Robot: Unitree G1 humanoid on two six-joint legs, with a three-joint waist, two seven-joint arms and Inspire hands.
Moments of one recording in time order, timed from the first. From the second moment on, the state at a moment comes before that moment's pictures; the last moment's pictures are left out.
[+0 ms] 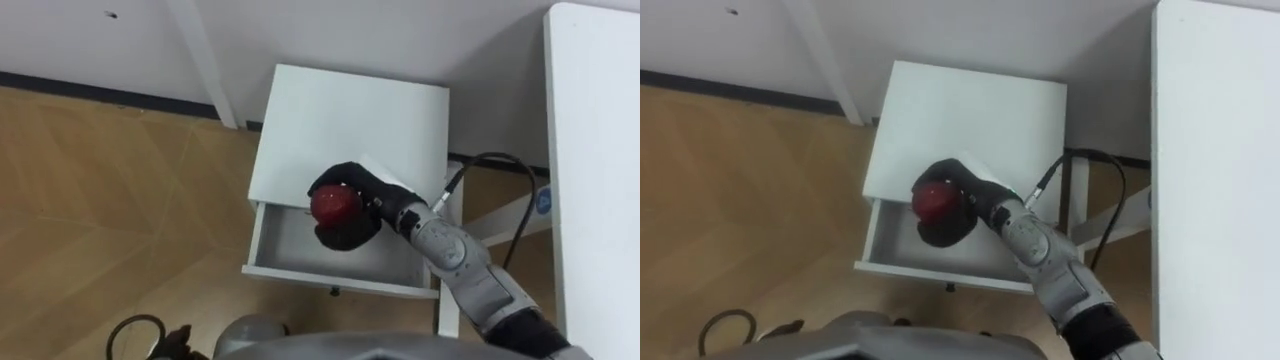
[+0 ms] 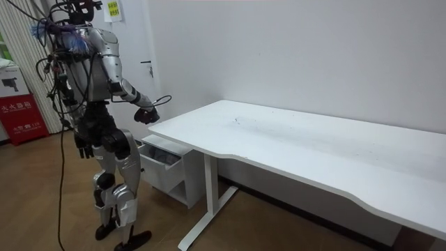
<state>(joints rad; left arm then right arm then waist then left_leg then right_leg) 0.12 0.20 -0.05 1.20 0.23 0.05 0.03 0.04 -0.25 0.44 0.31 -0.43 -0.03 0.19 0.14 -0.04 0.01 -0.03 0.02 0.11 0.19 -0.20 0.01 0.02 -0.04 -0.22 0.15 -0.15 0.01</state>
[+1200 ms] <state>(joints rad) 0.13 0.20 -0.05 1.21 0.22 0.04 0.04 0.06 -0.25 0.40 0.43 -0.42 -0.04 0.17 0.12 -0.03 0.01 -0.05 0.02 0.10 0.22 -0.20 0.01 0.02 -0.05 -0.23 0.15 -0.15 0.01</state>
